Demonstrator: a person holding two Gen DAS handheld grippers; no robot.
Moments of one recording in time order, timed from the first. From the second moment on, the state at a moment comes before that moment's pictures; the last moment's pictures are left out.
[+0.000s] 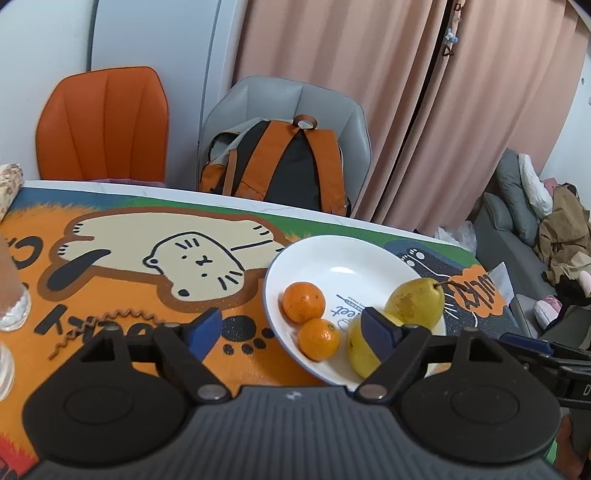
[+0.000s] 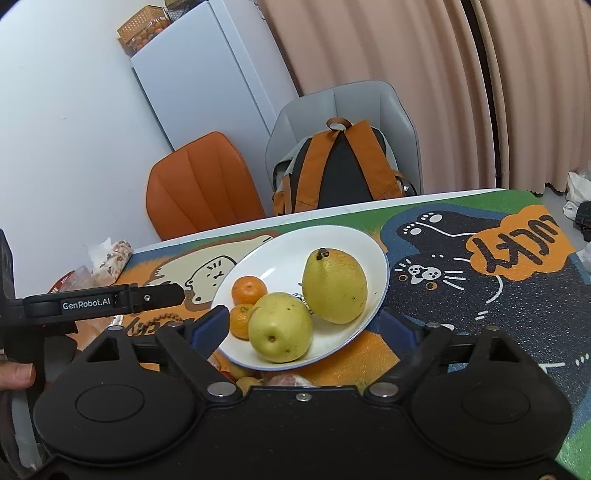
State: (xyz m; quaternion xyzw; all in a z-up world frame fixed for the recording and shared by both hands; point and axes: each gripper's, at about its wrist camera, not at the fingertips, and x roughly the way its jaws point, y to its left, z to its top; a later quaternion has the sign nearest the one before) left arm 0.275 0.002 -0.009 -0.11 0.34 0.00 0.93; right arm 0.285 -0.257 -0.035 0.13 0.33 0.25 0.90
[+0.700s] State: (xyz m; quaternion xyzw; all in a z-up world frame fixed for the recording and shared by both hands) left arm 0.218 0.008 -0.019 -0.13 0.35 0.00 0.93; right arm 0.247 -0.254 -0.037 0.11 0.34 0.26 0.90
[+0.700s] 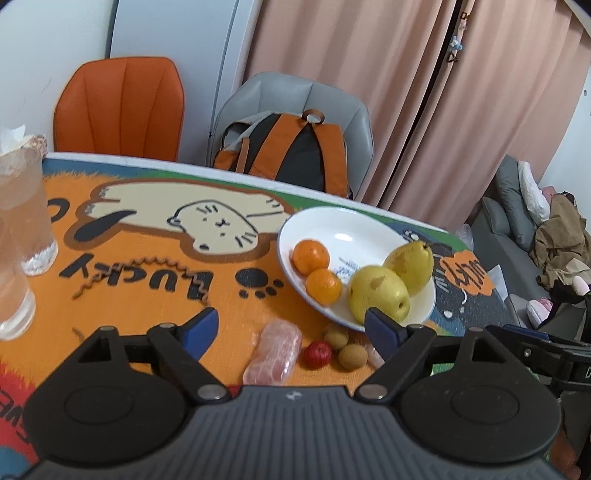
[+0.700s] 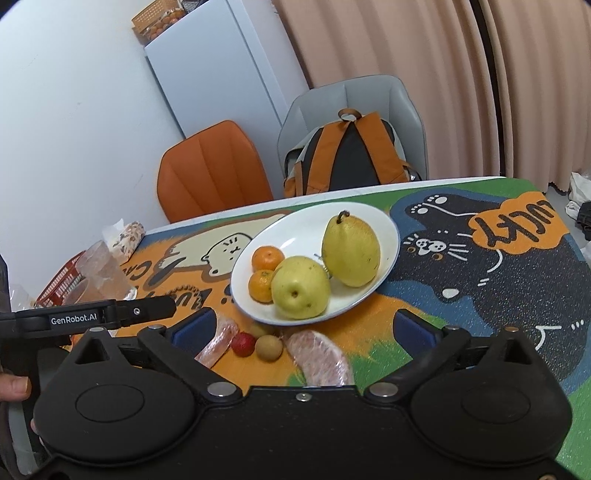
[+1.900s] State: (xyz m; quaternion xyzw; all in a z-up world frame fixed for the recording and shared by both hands) left arm 0.246 0.004 -0.086 -0.14 0.40 0.00 0.91; right arm 0.257 -0.249 -0.080 0.09 0.39 0.22 0.89
